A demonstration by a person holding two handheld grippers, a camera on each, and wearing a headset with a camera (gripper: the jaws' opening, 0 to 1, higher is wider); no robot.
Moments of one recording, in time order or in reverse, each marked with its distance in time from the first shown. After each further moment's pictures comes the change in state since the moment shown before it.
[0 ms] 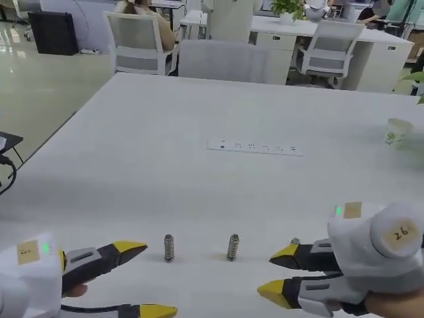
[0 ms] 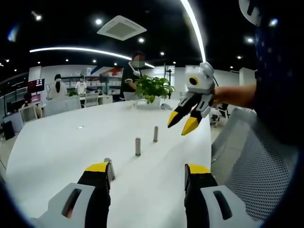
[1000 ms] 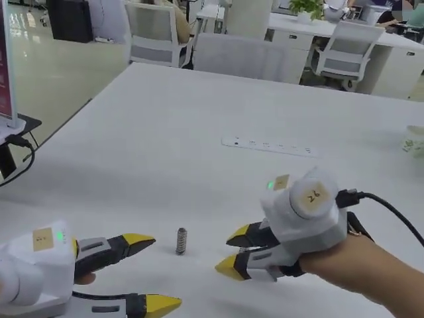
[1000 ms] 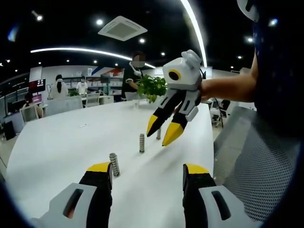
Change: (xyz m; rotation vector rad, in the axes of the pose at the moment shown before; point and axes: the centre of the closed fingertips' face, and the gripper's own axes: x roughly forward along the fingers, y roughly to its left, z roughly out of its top) left arm -0.006 0.011 -0.011 0.003 -0.006 0.009; right arm 0.071 0.019 0.043 -0.125 0.077 0.126
